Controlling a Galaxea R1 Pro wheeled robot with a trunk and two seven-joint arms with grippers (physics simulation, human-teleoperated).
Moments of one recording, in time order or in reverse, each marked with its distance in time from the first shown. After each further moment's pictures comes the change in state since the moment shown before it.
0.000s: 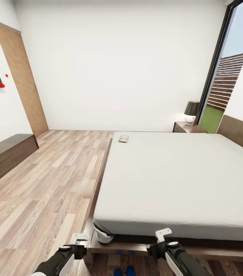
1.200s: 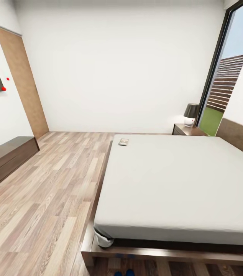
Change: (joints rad) left arm 0.211 0.025 0.002 0.211 0.007 -0.207 -0.004; right arm 0.101 0.001 -0.005 0.597 -0.020 -0.269 -0.001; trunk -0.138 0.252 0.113
